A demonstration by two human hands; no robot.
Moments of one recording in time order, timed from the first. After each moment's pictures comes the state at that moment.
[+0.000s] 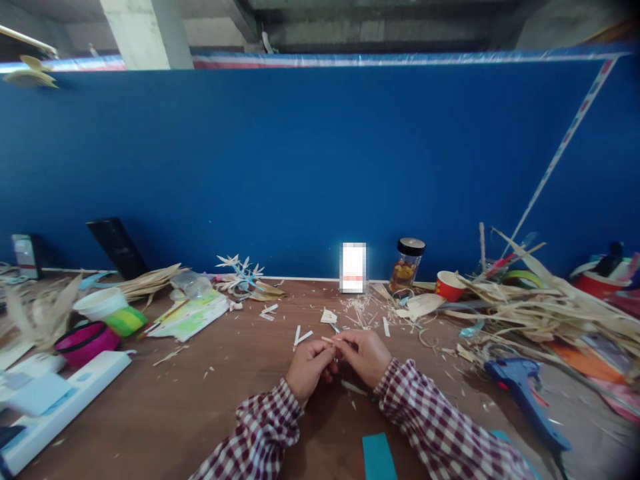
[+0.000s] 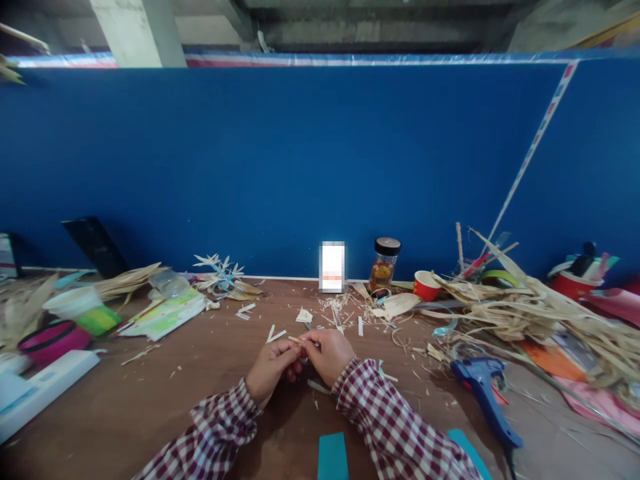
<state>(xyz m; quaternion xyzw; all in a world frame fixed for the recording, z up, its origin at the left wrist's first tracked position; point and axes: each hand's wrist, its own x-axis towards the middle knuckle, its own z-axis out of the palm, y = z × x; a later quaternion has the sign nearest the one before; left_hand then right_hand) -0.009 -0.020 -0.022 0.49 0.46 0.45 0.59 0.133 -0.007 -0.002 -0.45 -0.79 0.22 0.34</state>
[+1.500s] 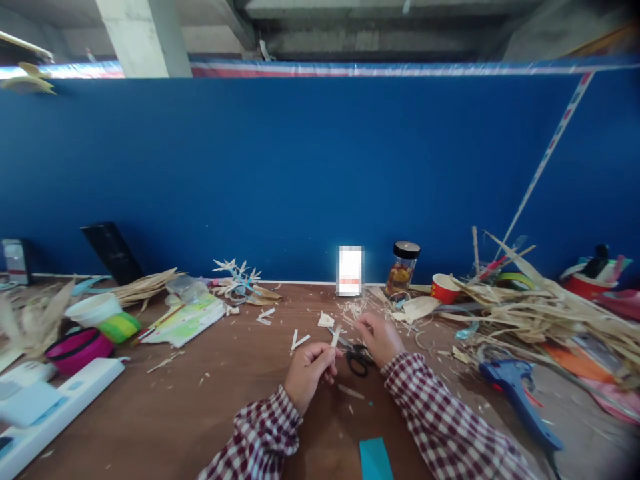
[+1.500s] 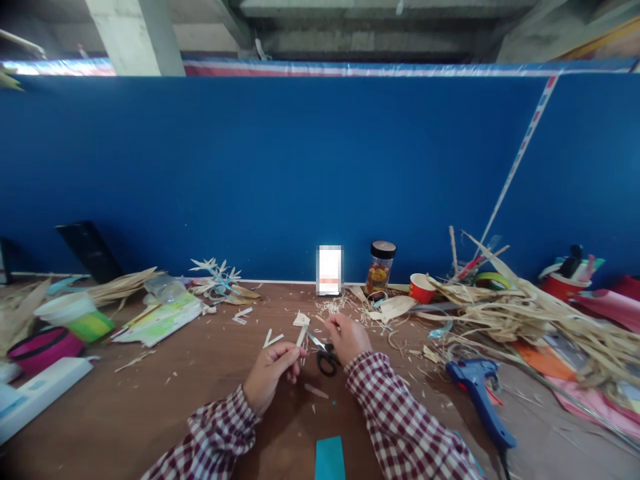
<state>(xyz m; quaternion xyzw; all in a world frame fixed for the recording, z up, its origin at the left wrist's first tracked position) -0.008 -0.022 -0.021 0.48 0.42 0.48 0.61 0.162 0.016 -0.002 -0.55 -0.72 0.15 0.39</state>
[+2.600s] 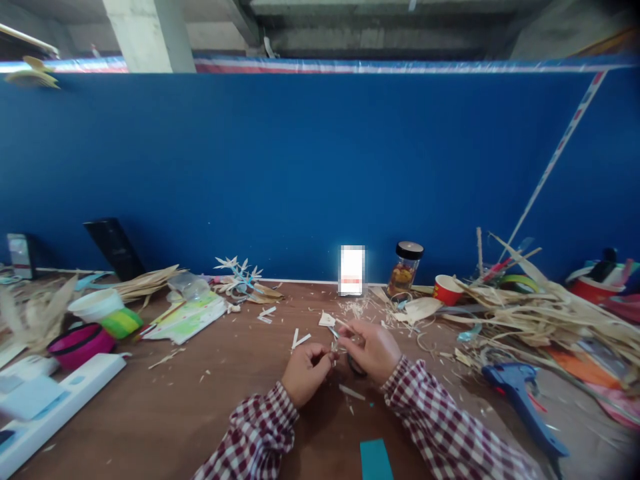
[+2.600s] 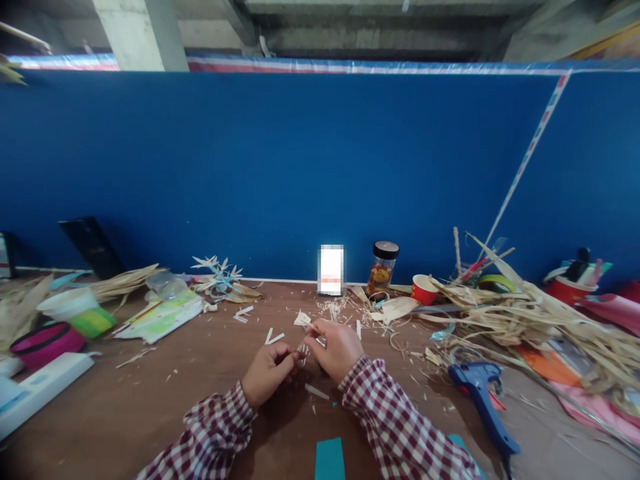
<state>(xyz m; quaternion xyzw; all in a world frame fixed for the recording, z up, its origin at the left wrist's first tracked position) -0.013 -0.020 -0.016 0.59 0.48 0.42 0.49 0.146 -0.006 0.025 -0.49 -0.79 0.13 0.34</state>
